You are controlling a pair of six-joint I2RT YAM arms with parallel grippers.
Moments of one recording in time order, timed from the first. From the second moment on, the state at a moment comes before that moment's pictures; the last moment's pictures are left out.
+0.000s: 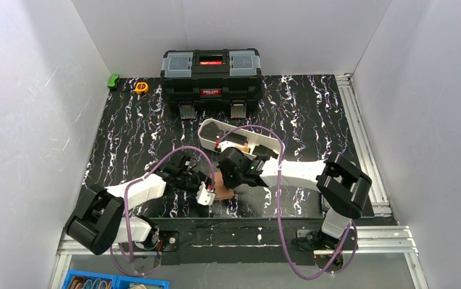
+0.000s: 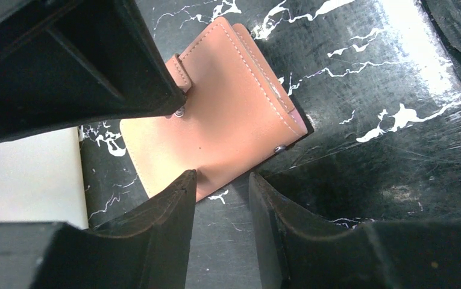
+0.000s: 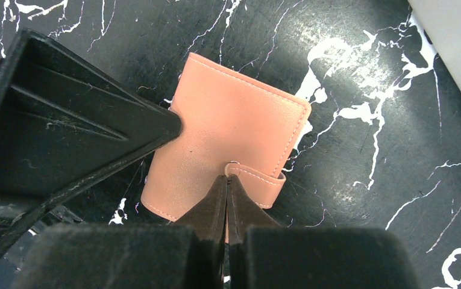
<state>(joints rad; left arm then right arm) -0.52 1.26 0.45 -0.19 0.72 1.49 1.09 1.69 1.02 -0.24 0.10 0.52</state>
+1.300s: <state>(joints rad) -0.55 1.31 0.49 -0.27 0.73 1.58 1.02 1.78 1.10 -0.27 -0.10 0.47</state>
